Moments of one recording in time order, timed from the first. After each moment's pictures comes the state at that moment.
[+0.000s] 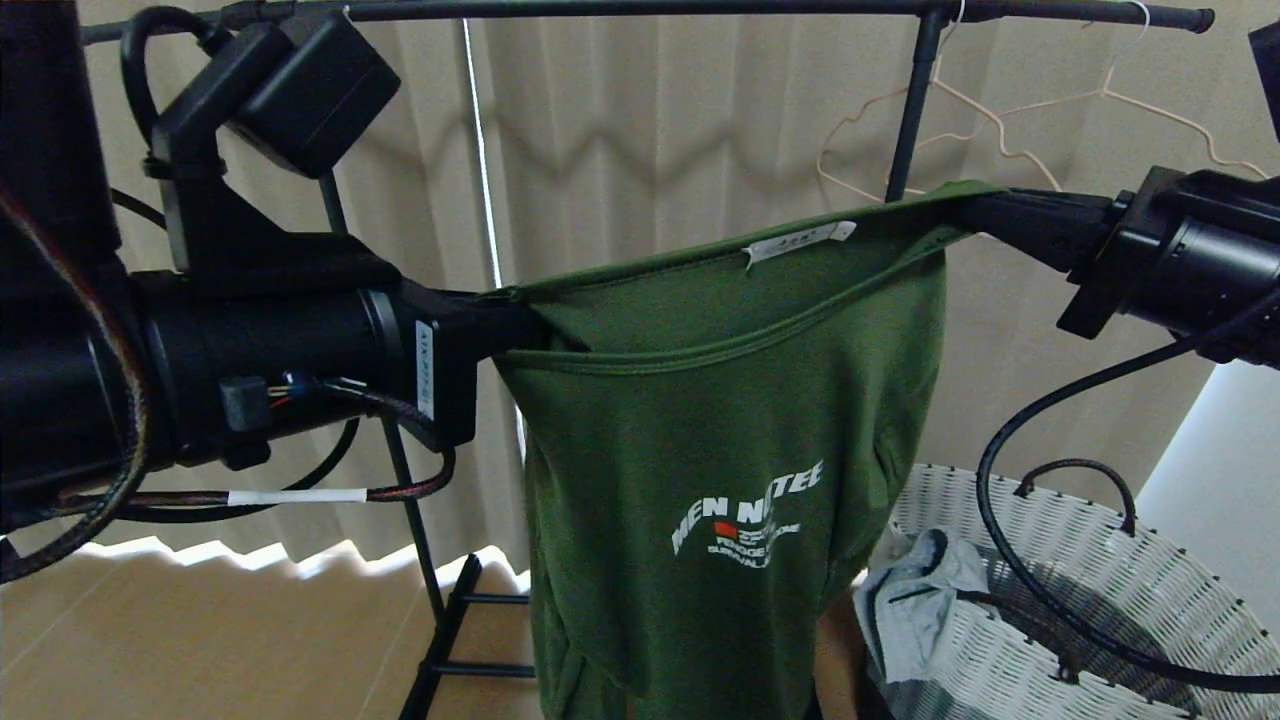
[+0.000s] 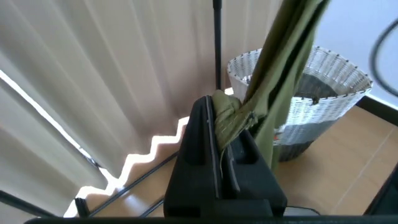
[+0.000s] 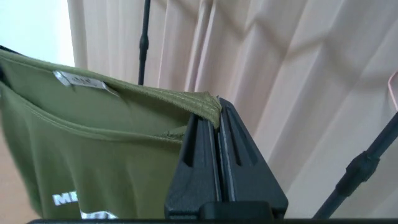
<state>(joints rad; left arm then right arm) -0.71 1.38 -1.08 -0.09 0.02 0.06 0.31 1.41 -0.92 -0.60 0.44 -0.02</state>
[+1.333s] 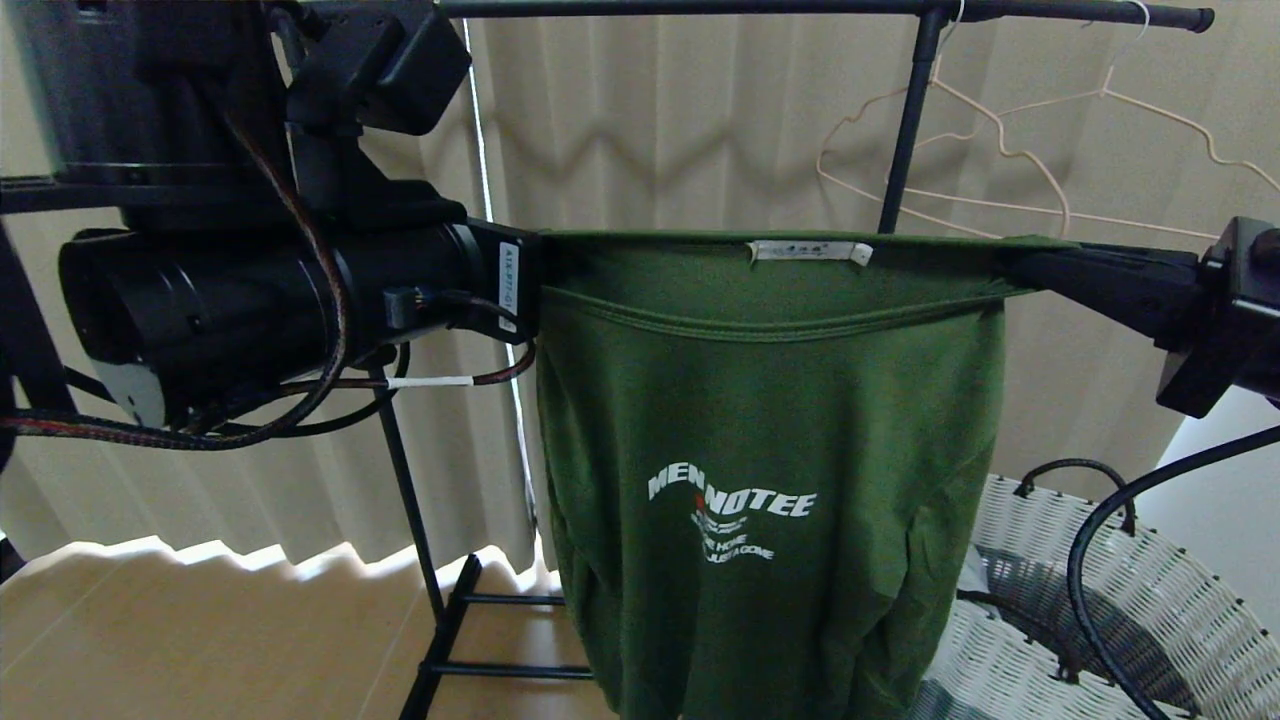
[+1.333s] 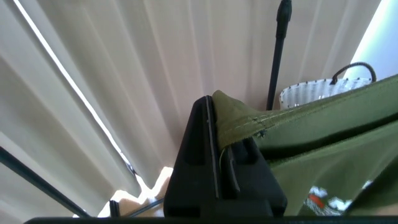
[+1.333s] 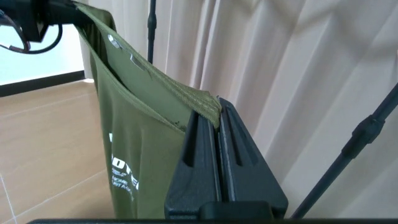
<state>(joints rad) -0.66 1.54 -1.20 -0.21 0.21 0.09 0.31 1.26 -0.83 -0.45 0.43 -0.03</state>
